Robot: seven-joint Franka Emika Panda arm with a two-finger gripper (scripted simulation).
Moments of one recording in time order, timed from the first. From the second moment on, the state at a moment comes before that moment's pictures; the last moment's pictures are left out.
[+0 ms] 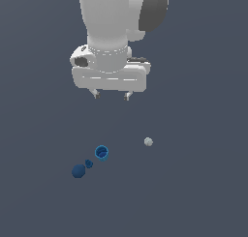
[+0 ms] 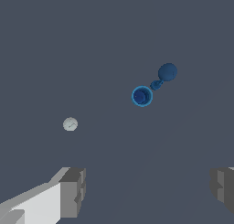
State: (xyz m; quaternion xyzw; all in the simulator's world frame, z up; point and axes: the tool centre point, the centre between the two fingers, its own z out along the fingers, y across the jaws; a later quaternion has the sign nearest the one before) arm 0.010 -0.038 0.324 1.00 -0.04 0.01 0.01
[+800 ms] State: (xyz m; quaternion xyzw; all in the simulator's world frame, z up) arm 0.007 -0.027 0.330 1.00 -0.01 0.01 0.00
